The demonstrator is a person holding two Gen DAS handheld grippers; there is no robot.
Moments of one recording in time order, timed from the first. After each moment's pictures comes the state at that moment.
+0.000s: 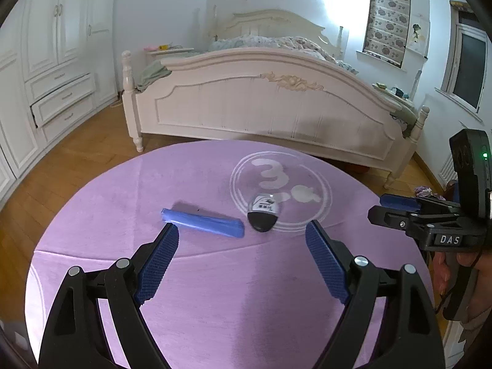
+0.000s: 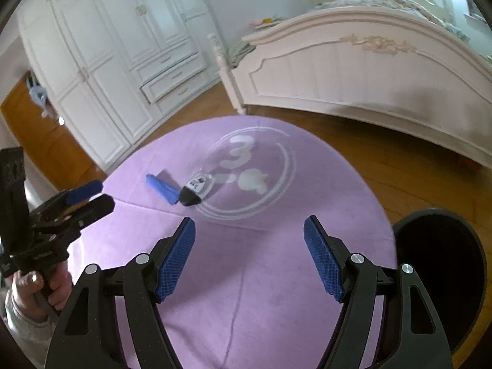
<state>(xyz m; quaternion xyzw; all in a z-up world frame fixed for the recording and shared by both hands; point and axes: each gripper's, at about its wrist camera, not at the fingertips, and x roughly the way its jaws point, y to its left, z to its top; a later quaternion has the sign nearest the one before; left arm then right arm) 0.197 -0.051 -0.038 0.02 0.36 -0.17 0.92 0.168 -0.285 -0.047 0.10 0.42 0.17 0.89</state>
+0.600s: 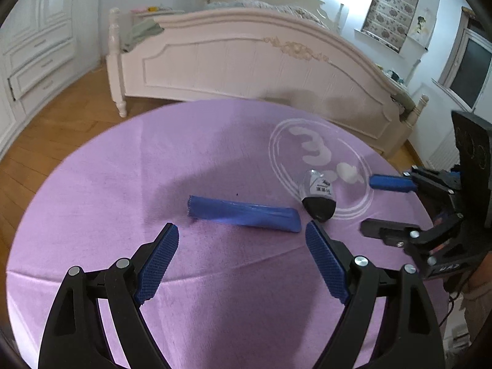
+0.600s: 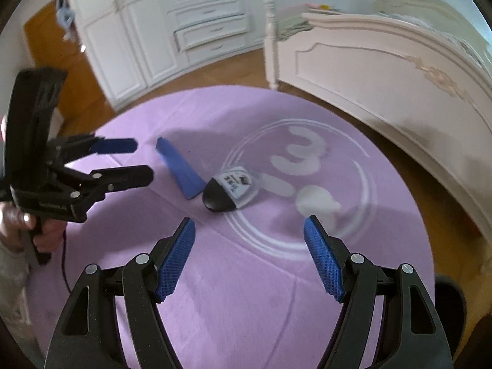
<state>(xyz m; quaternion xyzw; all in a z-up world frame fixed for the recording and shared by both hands) 0.259 -0.009 -0.086 0.01 0.44 -0.22 0.87 0.222 -0.192 -0.075 -0.07 0.45 0.24 0.86</state>
